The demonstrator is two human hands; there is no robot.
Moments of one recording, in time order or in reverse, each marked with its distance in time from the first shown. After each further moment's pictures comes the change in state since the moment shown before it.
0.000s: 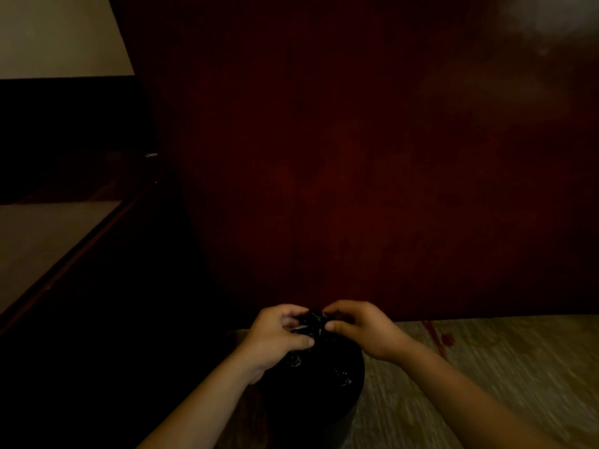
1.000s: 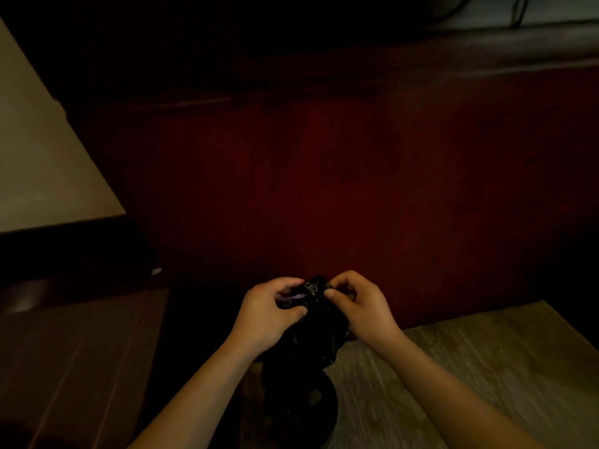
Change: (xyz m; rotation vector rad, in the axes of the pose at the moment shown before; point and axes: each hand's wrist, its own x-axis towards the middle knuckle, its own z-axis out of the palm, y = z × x) left_hand -0.051 0.342 -0.056 0.352 0.021 0.232; right_hand -0.029 -0.263 -0.203 0.291 0.466 0.128
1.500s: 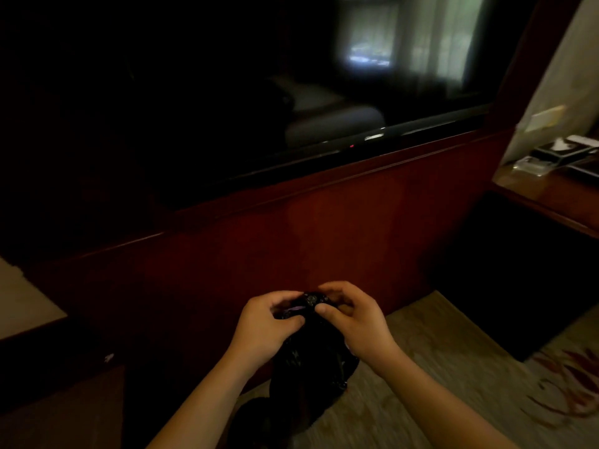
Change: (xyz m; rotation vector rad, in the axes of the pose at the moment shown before) left_hand -0.045 0.277 -0.019 -0.146 -0.230 0.113; right_hand -0.086 -0.196 -0.178 0.026 0.274 0.045
